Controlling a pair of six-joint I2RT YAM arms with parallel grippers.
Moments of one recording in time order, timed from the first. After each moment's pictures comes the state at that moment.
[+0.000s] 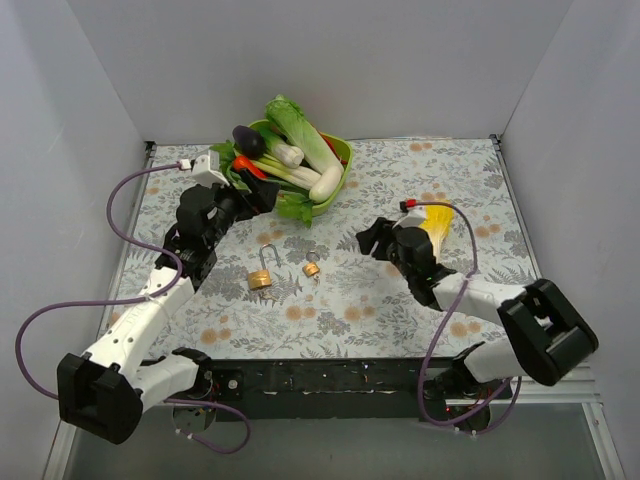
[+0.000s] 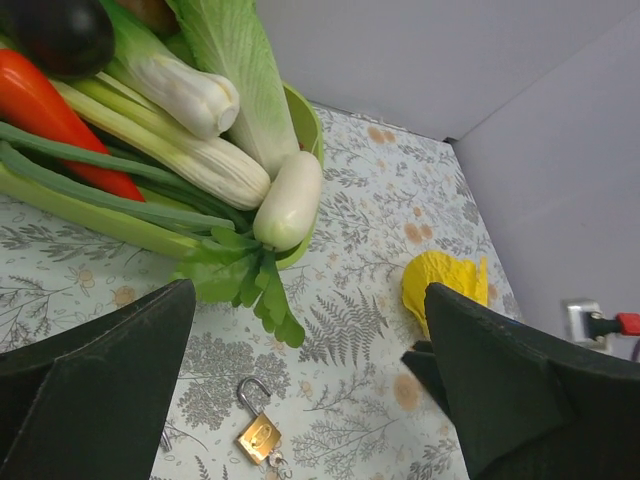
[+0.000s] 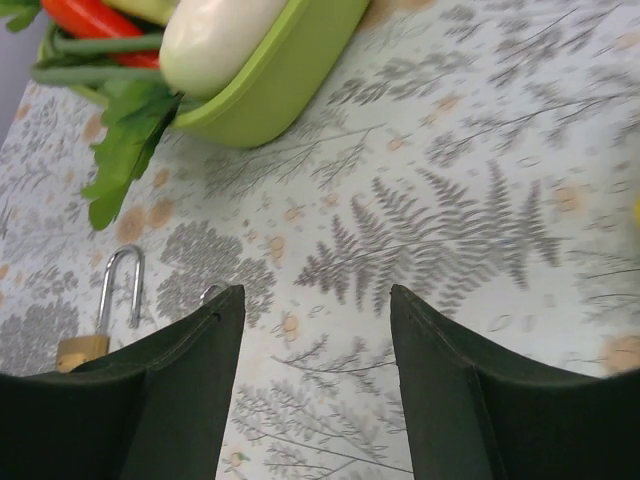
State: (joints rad) left arm -0.37 1.05 0.85 0.10 0.01 -0.58; right arm 0.67 1.43 0.51 0.60 0.19 0.61
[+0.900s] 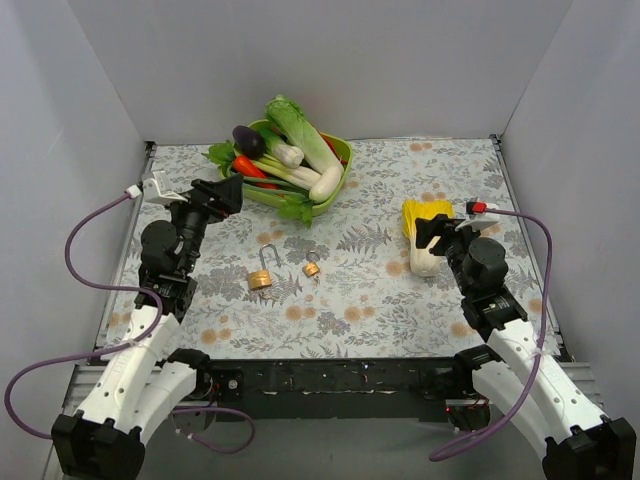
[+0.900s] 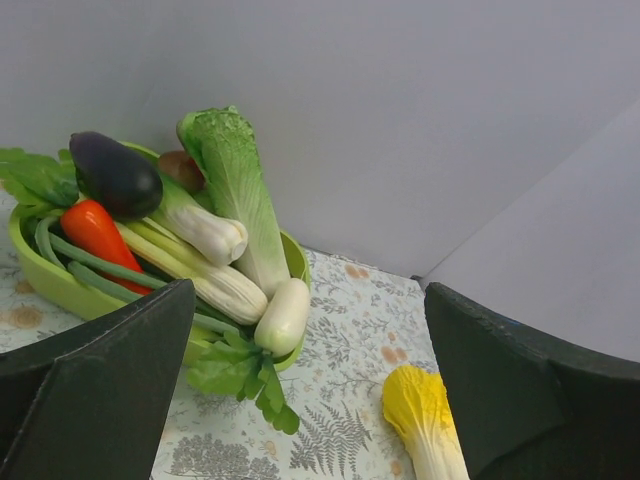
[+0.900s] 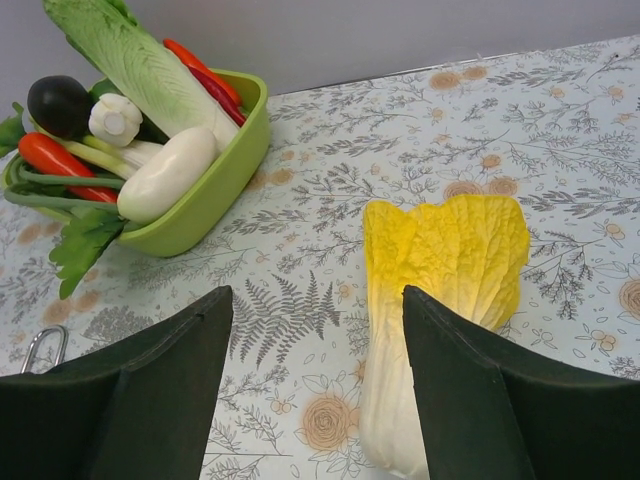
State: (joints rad) left arm -0.24 0.79 0.69 0.32 -0.04 -0.63; right arm 0.36 0.68 0.47 0.14 0.17 0.29
